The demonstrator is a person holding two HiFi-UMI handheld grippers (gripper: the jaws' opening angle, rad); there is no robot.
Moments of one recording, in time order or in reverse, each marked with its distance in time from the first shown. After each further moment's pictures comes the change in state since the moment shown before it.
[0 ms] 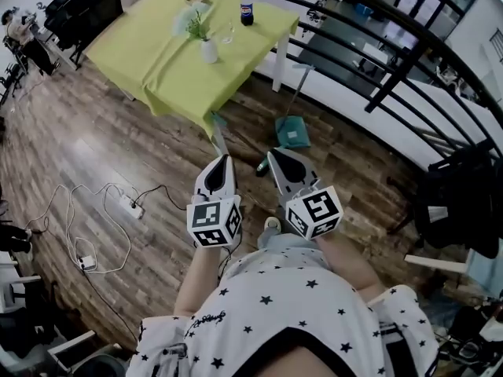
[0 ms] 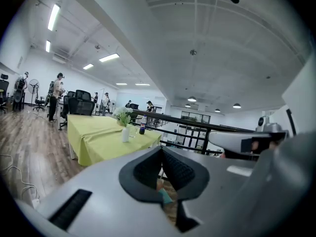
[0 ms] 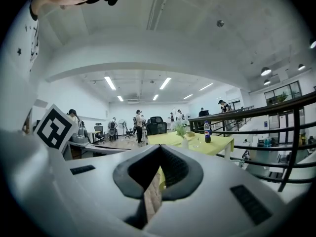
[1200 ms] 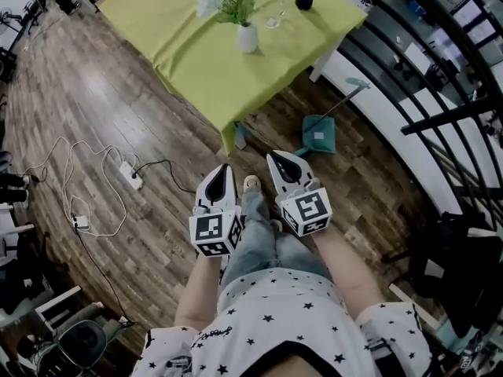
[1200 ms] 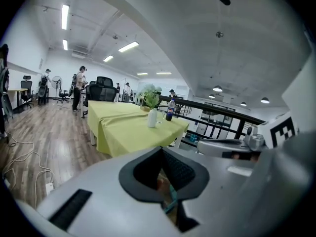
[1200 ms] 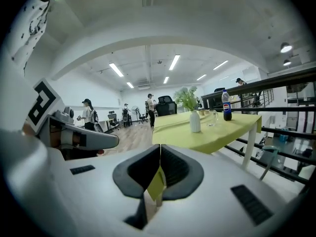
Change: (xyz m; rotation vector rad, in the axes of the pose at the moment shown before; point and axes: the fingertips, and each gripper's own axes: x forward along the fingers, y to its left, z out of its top) left arm 0.131 0.136 -0.065 -0.095 0.126 0.249; right arm 0.211 -0.070 -0.130 0.007 0.193 0.187
